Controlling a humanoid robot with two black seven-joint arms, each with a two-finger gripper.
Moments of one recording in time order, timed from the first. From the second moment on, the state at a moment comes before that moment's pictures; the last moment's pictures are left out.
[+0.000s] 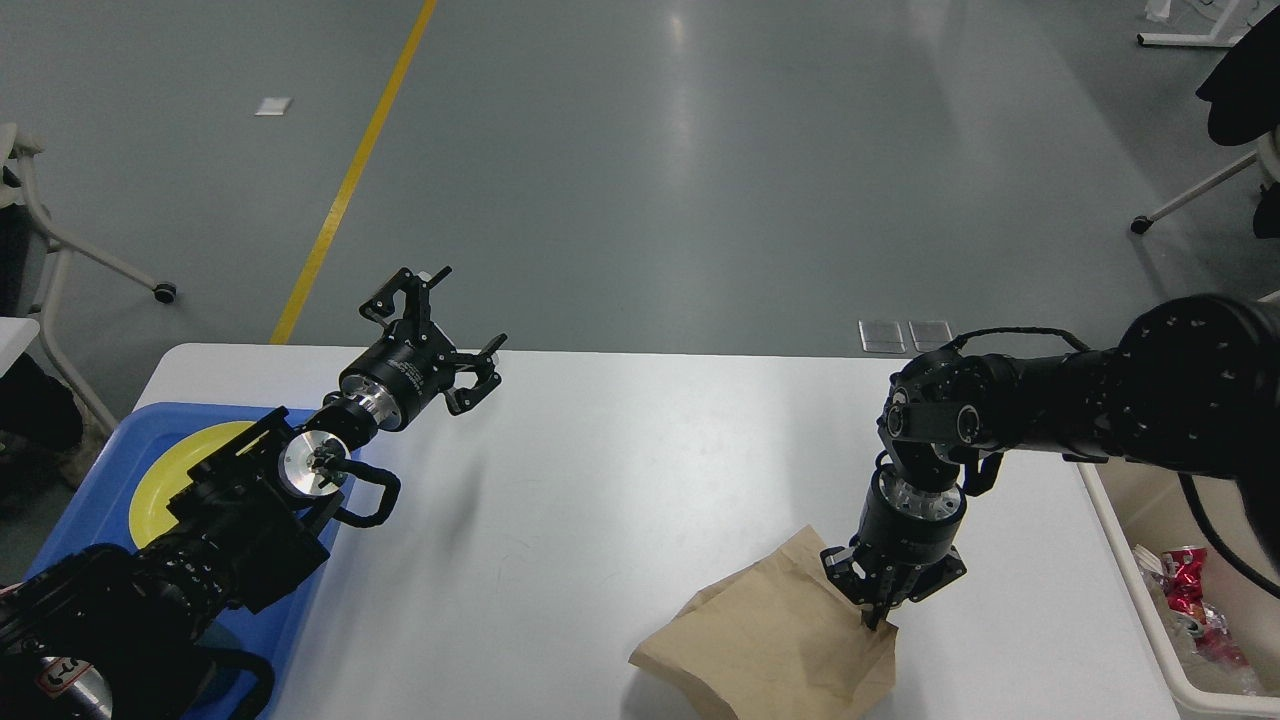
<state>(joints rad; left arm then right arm) -0.84 0.05 -0.72 -0.21 -0.10 -0.58 -0.08 1.47 -0.06 -1.12 0.90 -0.12 0.88 -0.12</state>
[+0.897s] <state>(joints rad) -0.84 0.05 -0.72 -0.21 -0.10 -0.58 -0.08 1.98 -0.39 -1.18 0.69 -0.11 0.96 -0.12</state>
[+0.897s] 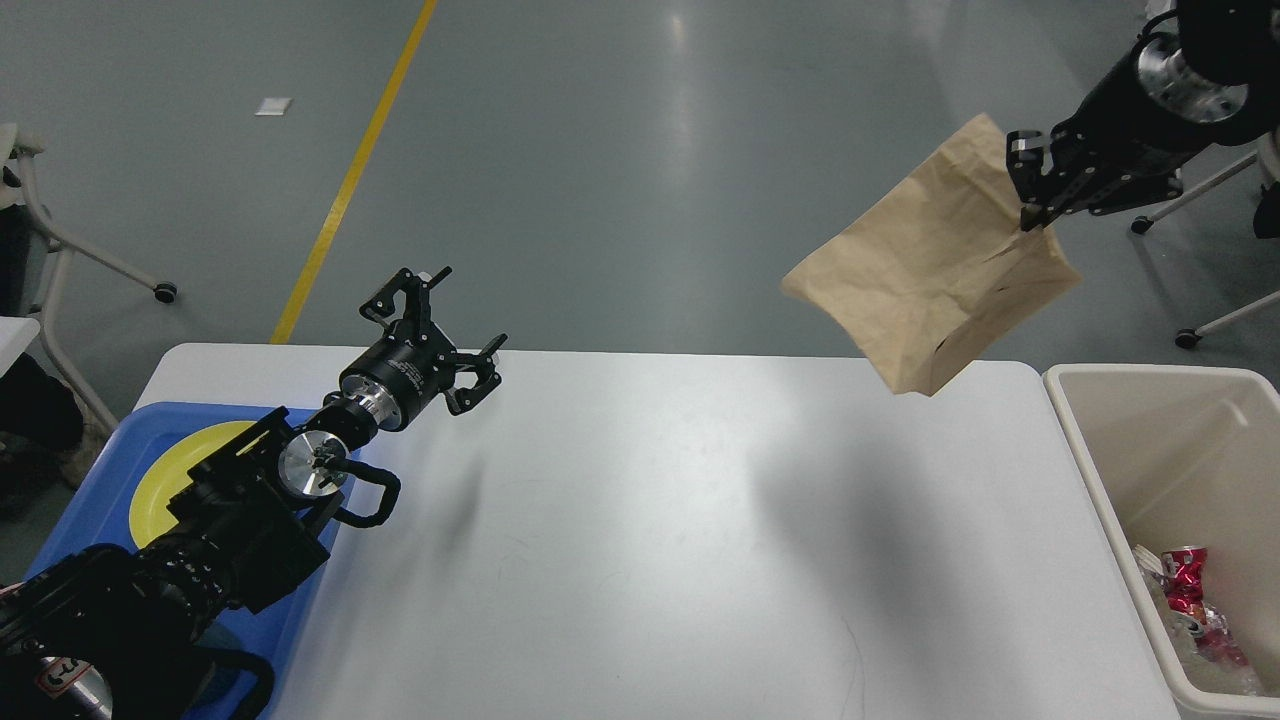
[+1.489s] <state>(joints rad) -0.84 0.05 -0.72 -0.21 -0.10 -0.58 -0.08 1.81 -0.63 -1.21 0.32 -0.09 0.94 -0.12</state>
